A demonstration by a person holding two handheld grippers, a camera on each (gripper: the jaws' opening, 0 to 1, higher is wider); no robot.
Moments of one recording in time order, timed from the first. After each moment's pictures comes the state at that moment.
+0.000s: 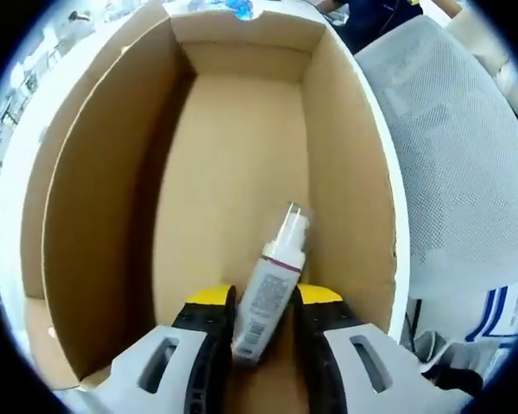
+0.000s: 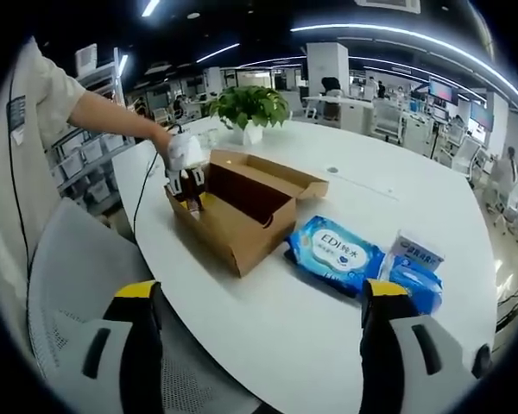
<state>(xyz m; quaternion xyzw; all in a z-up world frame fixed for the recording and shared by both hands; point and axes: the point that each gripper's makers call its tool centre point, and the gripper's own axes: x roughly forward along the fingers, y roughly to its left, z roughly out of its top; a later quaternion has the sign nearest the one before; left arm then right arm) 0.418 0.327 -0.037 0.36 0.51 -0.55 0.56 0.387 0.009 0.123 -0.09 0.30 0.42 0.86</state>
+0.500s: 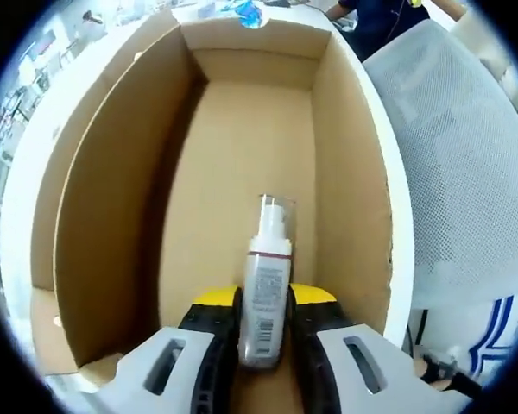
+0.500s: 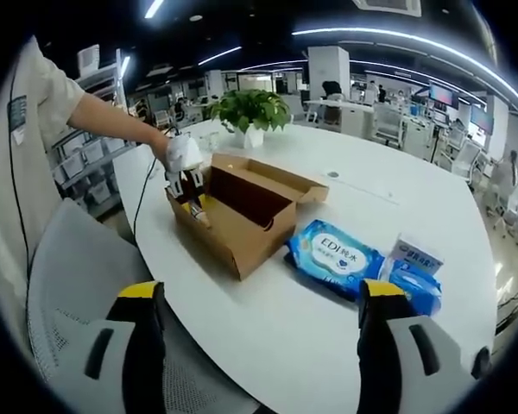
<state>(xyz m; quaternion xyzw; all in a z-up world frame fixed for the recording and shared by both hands) 0.427 0.321 -0.029 0.35 0.50 -0.53 0.60 0.388 0.009 0.126 -0.09 0.29 0.42 0.86</state>
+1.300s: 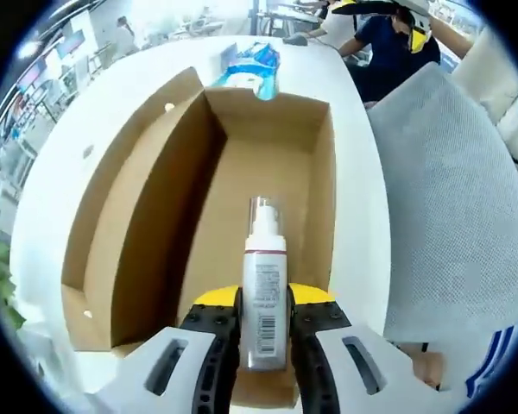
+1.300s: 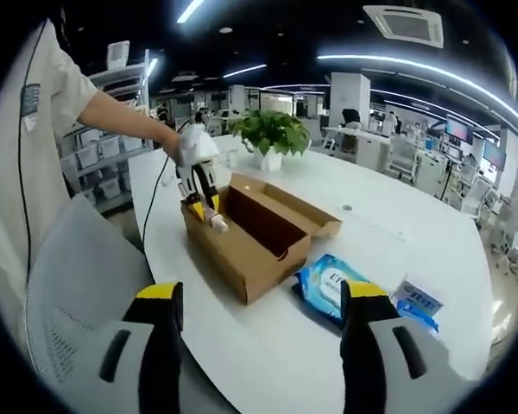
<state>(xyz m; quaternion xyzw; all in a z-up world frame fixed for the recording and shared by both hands) 0.426 0.294 0.038 0.30 0.45 -0.51 0.67 0.385 0.040 0.154 -0.12 0.21 0.46 0.85</state>
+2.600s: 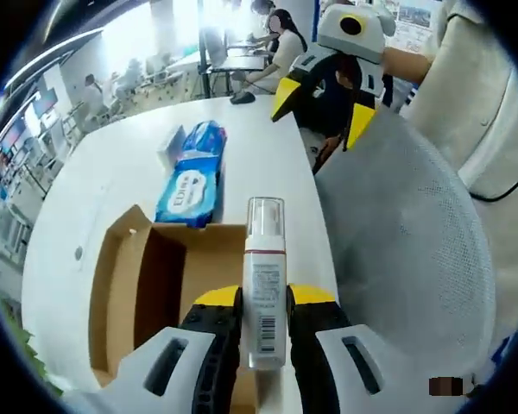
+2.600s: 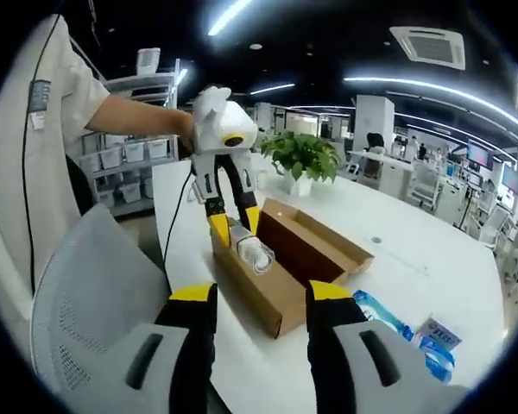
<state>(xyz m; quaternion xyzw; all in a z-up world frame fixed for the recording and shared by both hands) 0.385 0.193 0.120 0.30 0.35 -0.61 0.65 0.362 0.099 0.168 -0.12 0.16 0.52 0.83</state>
